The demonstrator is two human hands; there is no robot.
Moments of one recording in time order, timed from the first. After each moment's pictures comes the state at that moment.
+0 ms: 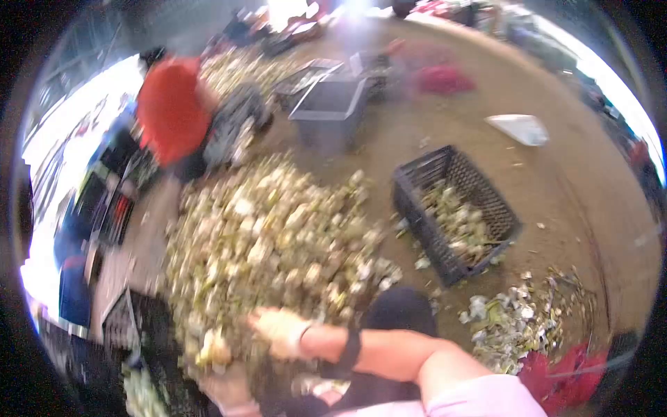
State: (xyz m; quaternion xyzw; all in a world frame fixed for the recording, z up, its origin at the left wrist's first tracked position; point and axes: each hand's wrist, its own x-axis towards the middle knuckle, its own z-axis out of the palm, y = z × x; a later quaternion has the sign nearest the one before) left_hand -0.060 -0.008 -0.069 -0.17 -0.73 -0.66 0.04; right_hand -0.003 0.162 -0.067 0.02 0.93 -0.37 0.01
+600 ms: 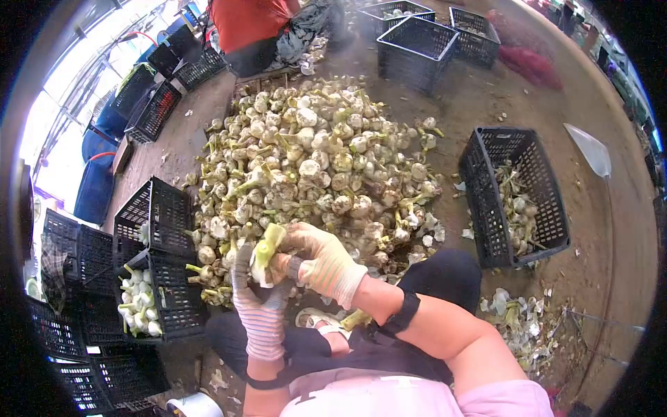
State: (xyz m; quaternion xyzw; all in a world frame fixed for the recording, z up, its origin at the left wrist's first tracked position) left_hand -0.032 0.005 -0.062 -0.16 -0.67 -0.72 -0.10; right_hand 0.003 0.149 -0.058 0.06 0.54 -0.83 -0.06
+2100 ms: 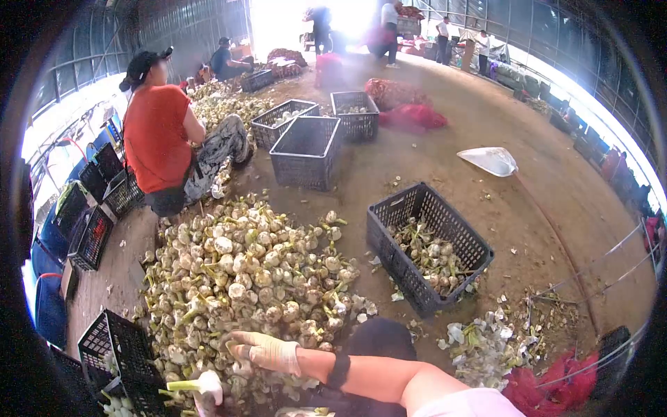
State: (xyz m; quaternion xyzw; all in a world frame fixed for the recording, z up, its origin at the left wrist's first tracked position) left_hand -0.055 -0.037 -0.061 -0.04 -0.44 -0.84 -0.33; right_hand -0.015 0.168 -0.107 0.05 0.47 -0.88 0.01
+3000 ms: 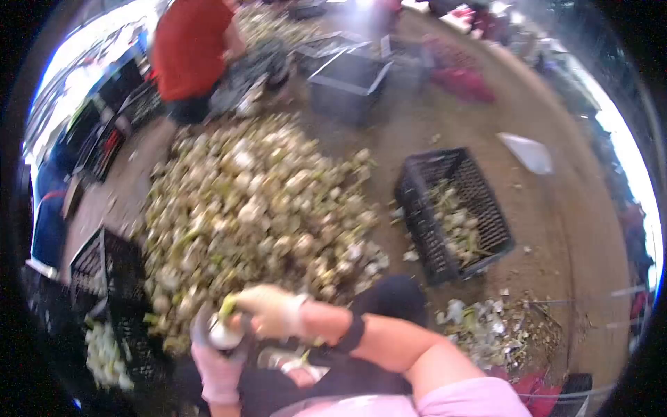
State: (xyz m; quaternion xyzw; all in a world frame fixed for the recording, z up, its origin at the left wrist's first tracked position) left_hand -0.045 -0.009 -0.042 -0.37 -0.85 -0.38 0.07; right_hand -0.002 0.165 -0.060 -0.10 0.80 -0.60 -0.02
